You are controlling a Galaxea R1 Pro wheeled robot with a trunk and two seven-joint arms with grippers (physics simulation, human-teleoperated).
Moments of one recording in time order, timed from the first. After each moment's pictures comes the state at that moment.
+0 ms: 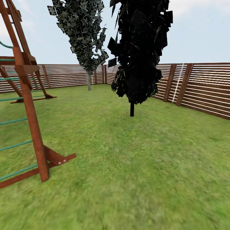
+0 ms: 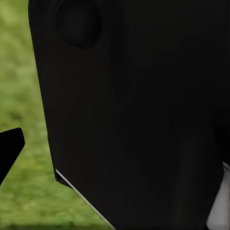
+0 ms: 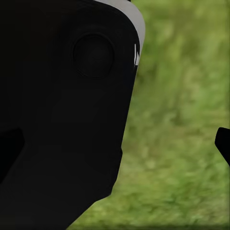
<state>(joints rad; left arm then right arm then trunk) 0.02 0.02 -0.01 -0.08 0.00 0.00 -0.11 -0.10 -0.04 0.16 0.05 0.01 -0.01 0.01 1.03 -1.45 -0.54</state>
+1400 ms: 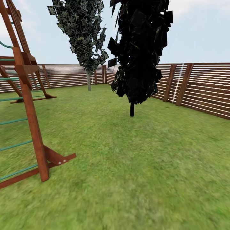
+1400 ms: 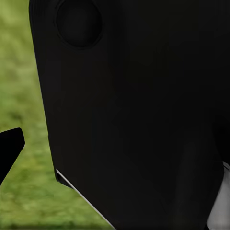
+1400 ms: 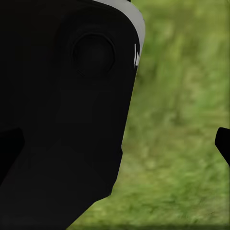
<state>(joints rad) 0.02 0.02 -0.01 -0.08 0.00 0.00 -0.11 -0.10 -0.04 0.16 0.05 0.01 -0.01 0.01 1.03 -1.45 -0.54</state>
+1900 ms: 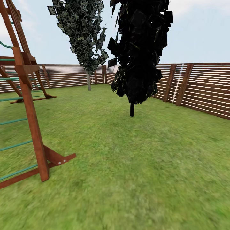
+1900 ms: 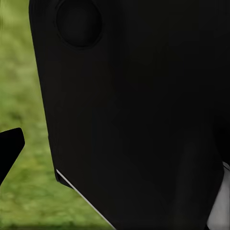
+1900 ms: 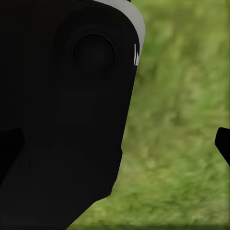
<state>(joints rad) 0.02 0.02 -0.01 -0.08 0.00 0.00 -0.11 -0.10 -0.04 0.16 0.05 0.01 -0.01 0.01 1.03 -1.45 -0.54</state>
